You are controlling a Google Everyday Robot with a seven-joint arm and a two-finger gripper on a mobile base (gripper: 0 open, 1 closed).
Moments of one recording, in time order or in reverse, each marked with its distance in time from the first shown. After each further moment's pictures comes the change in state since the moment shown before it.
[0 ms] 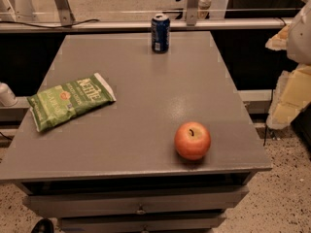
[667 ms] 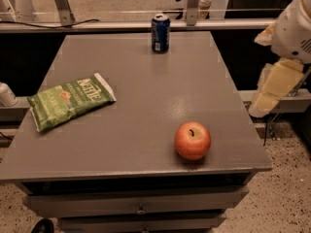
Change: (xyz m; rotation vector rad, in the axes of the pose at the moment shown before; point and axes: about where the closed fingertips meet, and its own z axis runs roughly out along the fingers) arm -0.018 -0.024 0.017 0.020 -0.067 0.028
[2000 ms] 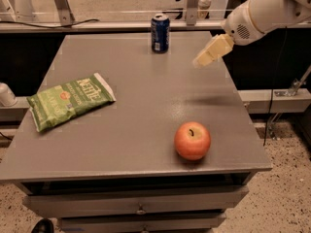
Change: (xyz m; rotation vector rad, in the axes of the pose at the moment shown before) arm -0.078 -0.148 0.103 0.064 -0.422 0.273
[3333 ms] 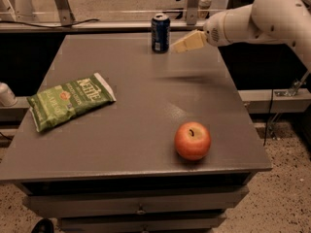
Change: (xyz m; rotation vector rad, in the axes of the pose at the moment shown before) arm -0.040 -0.052 0.075 0.105 -0.290 0.169
